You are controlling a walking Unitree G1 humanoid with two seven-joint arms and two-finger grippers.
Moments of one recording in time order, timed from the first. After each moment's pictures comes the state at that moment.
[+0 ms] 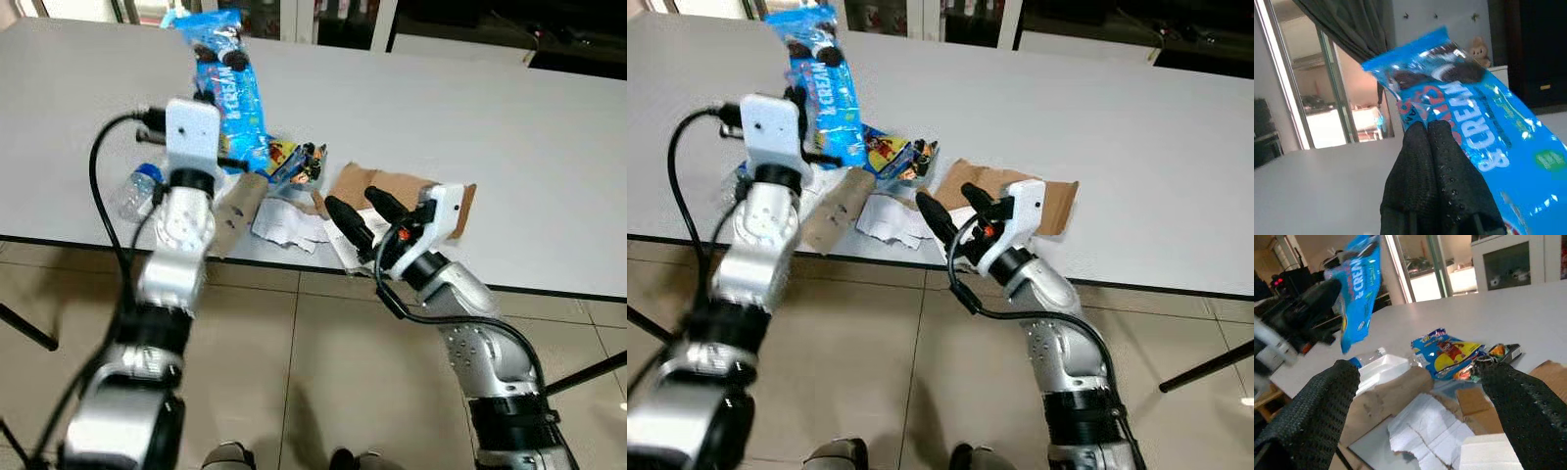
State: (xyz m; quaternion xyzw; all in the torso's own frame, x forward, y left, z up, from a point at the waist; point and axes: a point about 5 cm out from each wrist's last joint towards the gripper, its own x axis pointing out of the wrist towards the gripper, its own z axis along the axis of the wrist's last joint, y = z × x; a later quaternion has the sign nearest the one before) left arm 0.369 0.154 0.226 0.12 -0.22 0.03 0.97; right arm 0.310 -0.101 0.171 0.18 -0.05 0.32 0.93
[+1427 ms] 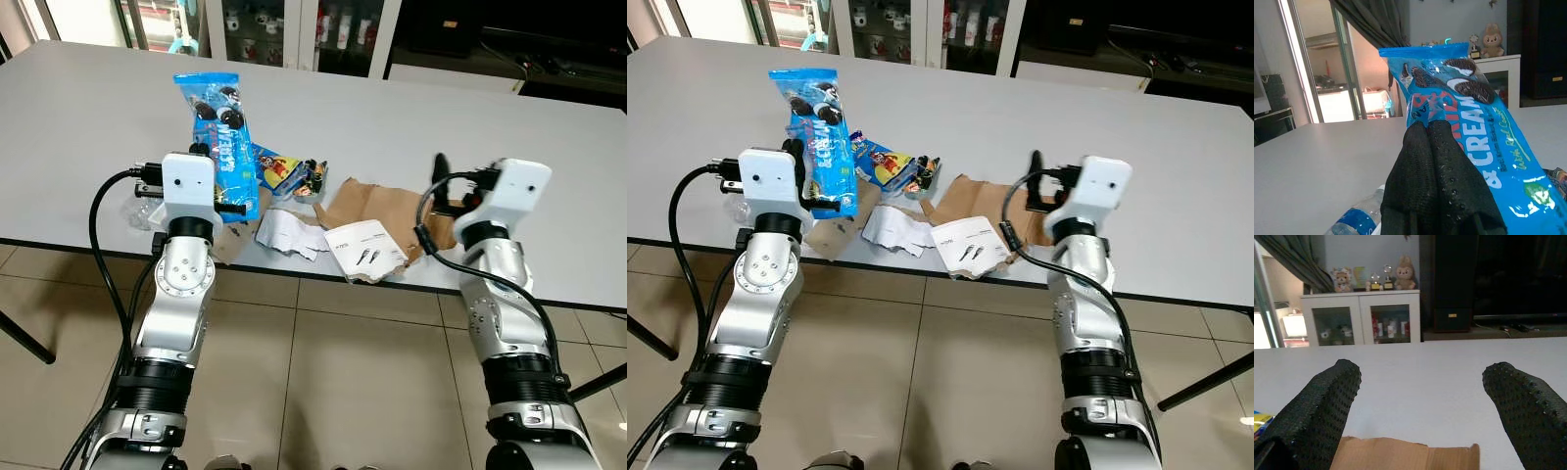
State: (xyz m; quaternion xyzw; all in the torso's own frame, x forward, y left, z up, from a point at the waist) left arm 0.339 0.160 0.190 0.11 -0.16 0.06 0.98; right arm 0.348 -0.179 0.174 0.06 -0.12 -0.04 0.99
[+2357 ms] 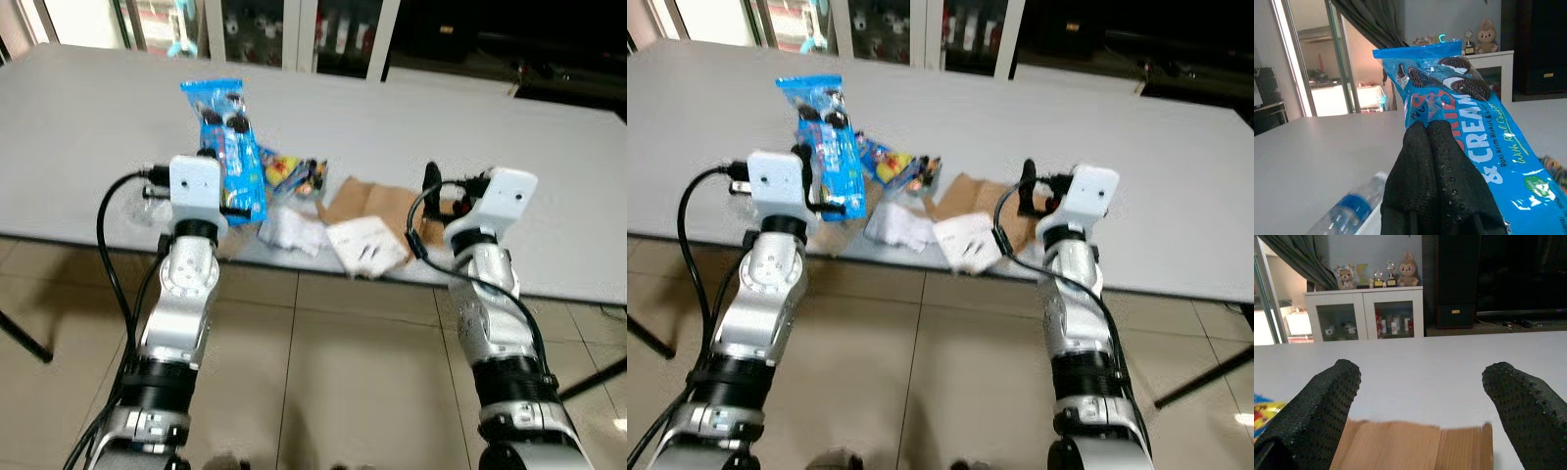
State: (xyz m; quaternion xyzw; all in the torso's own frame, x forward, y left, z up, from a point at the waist) left arm 0.340 0.156 0.185 0.11 -0.15 0.05 0.98; right arm 0.349 -0.169 0.164 0.07 -0.11 -0.03 0.99
